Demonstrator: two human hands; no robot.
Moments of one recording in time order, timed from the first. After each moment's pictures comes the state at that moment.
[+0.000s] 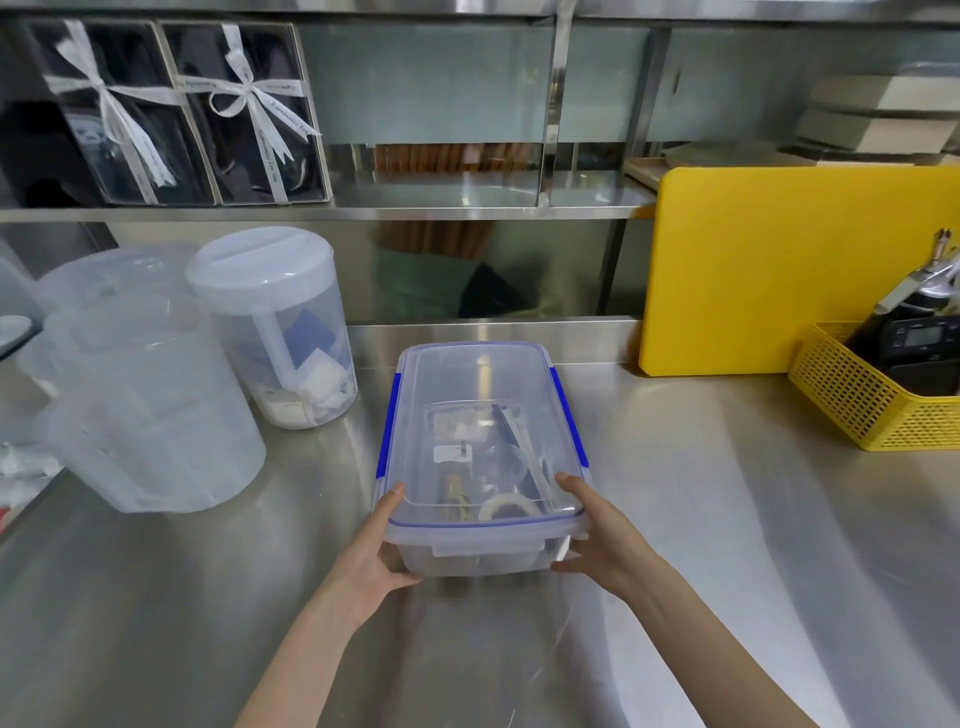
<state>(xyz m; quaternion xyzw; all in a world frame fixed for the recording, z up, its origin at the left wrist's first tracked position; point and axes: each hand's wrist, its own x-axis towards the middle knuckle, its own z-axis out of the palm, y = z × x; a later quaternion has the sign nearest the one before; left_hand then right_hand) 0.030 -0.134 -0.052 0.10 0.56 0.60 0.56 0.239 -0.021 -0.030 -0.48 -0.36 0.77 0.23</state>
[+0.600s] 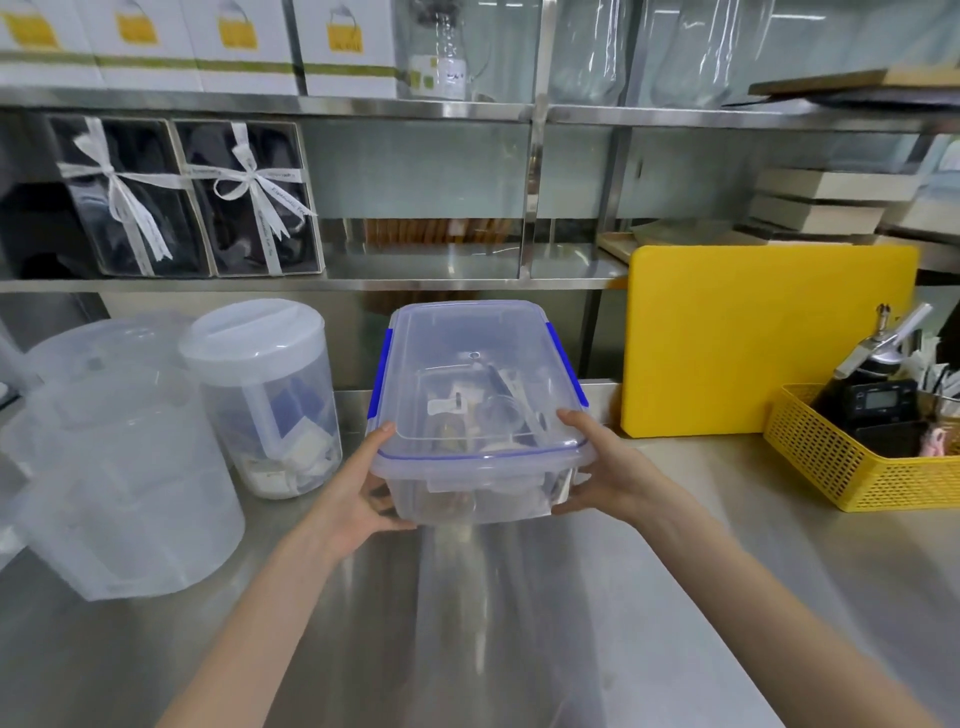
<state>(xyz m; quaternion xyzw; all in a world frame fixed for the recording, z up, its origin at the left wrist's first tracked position) -0.002 -0.066 0.051 0.17 0.53 0.63 0.54 0.220 0.045 0.083 -0.45 -0.39 0.75 0.30</state>
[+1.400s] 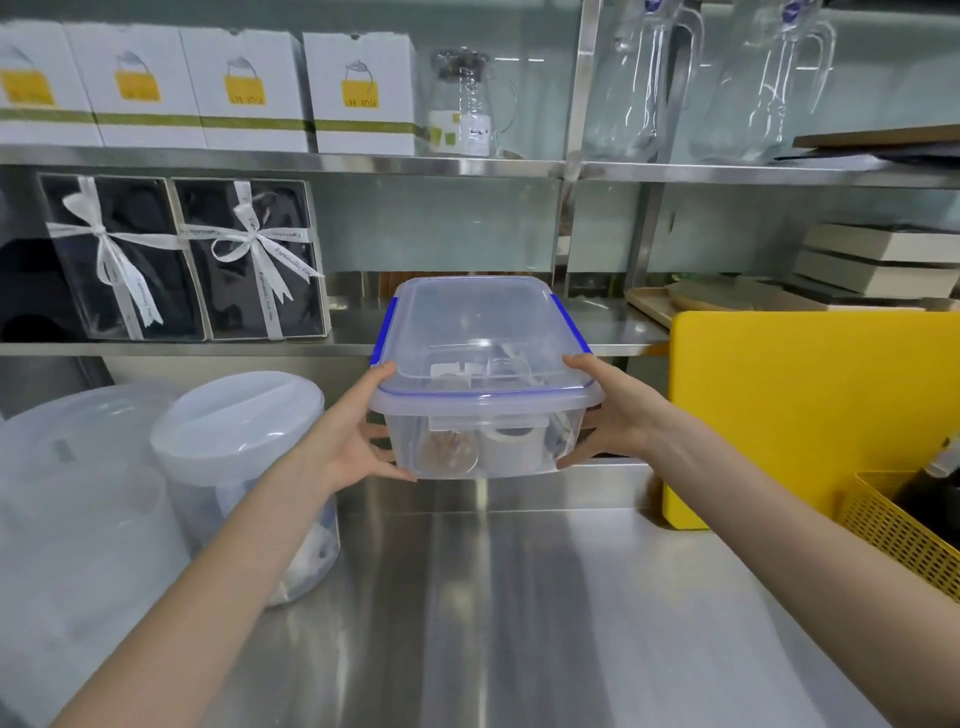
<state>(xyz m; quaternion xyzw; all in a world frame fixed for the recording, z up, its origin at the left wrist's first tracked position) -0.083 0.054 0.146 0.23 0.56 0.60 0.52 0.146 0.175 0.172 -0.43 -0.46 0.73 0.27</state>
